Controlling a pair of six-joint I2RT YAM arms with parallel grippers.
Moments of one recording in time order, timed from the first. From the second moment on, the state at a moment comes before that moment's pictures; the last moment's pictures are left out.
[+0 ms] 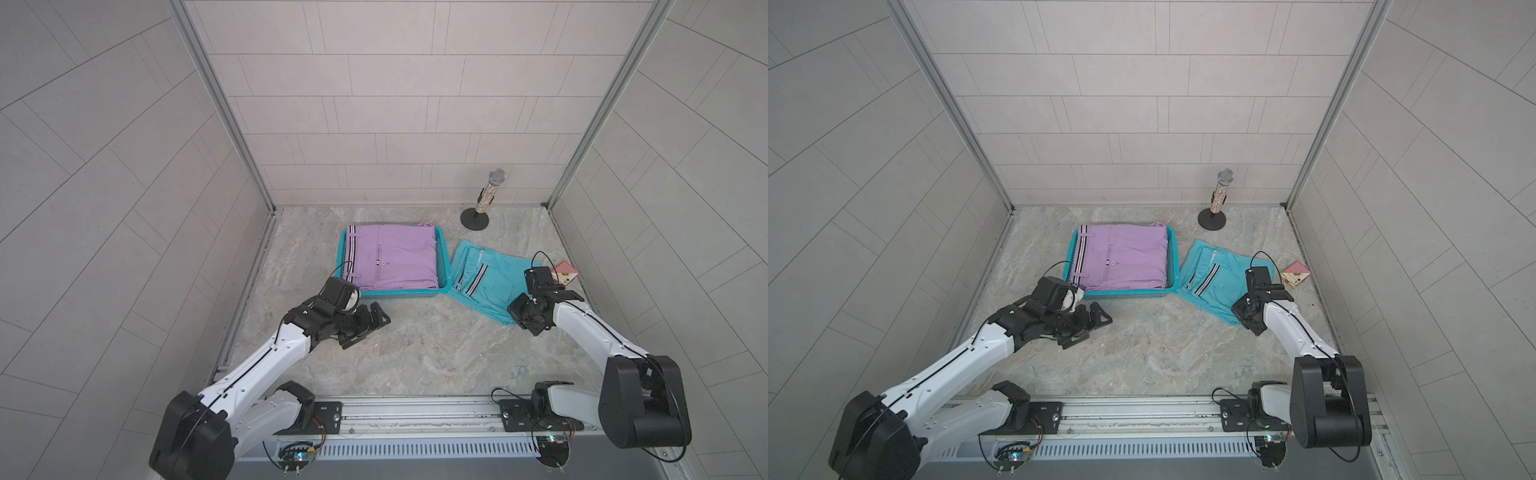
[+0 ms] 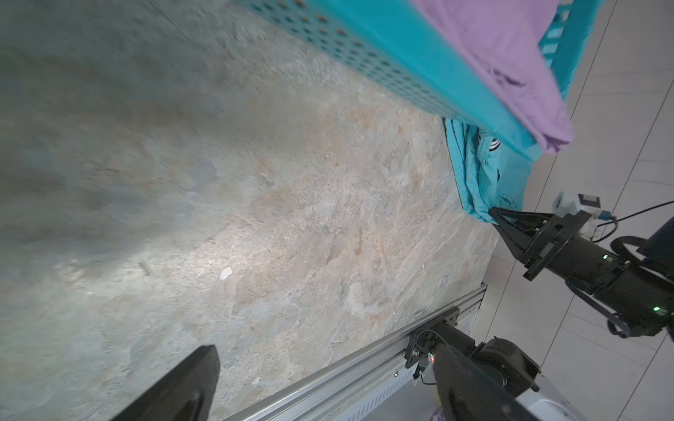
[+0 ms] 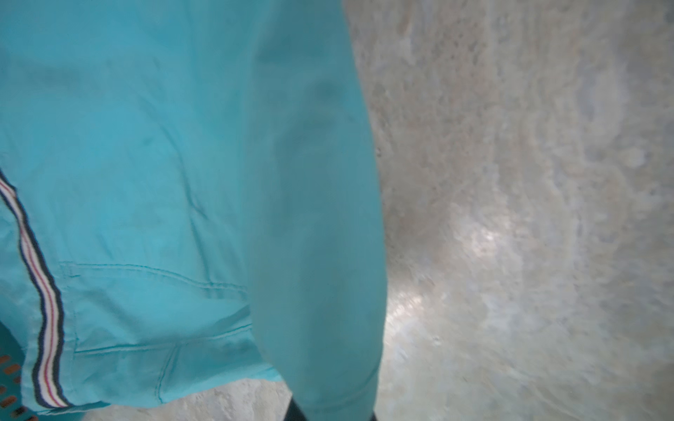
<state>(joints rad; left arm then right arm) -0.53 1.06 0.64 -0.58 0.45 -0.91 -0.03 1.24 0.68 -0.74 -0.02 0.90</state>
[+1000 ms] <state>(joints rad) -0.56 1.54 0.84 -0.25 0.42 -0.84 0.22 0.95 0.49 -1.05 -0.30 0.74</state>
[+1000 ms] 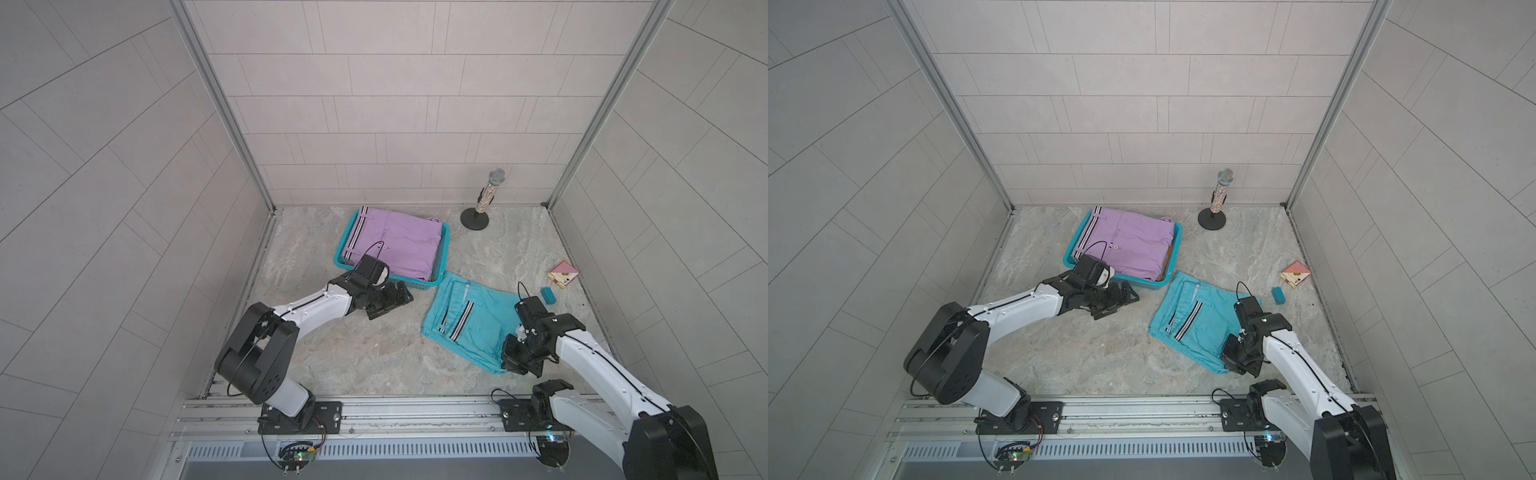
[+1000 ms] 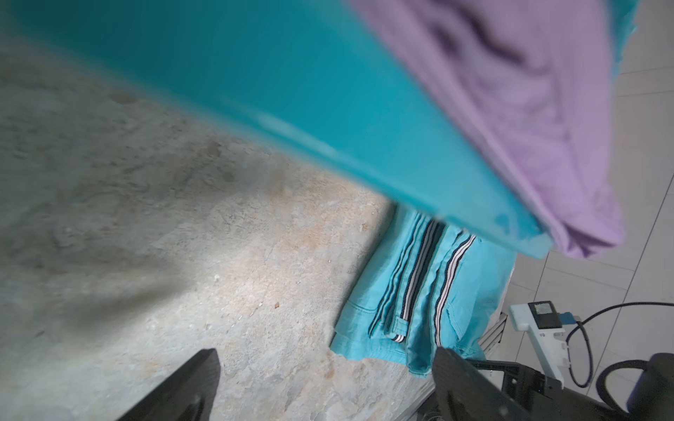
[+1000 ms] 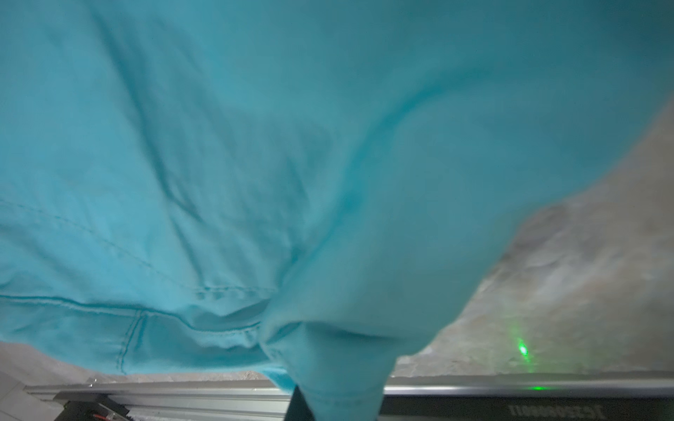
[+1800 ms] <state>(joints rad) -0.69 1.59 0.64 0.09 0.48 -0.87 0.82 0.97 0.44 -0.86 -0.30 1.08</state>
